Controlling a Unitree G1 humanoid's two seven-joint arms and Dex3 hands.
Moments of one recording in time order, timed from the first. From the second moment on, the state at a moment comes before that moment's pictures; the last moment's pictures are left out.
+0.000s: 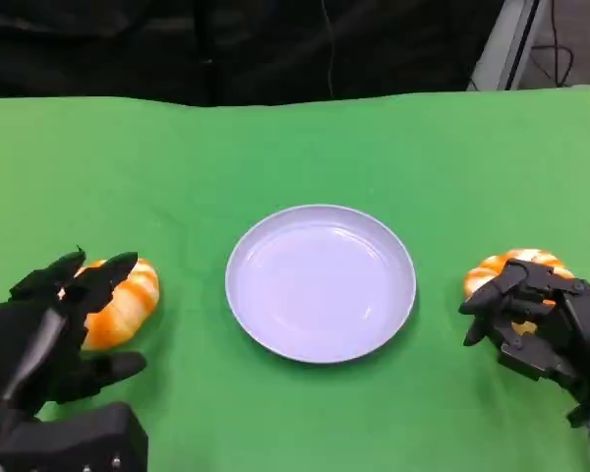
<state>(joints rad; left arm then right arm) -0.19 0.44 -0.19 0.61 0.72 -0.49 0.48 -0.40 -0.06 -0.17 1.12 0.14 -0.99 0.49</state>
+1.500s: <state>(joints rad) -0.45 0.42 -0.32 1.03 0.65 -0.46 0.43 -0.40 -0.06 -0.17 1.11 0.16 -0.99 0.51</state>
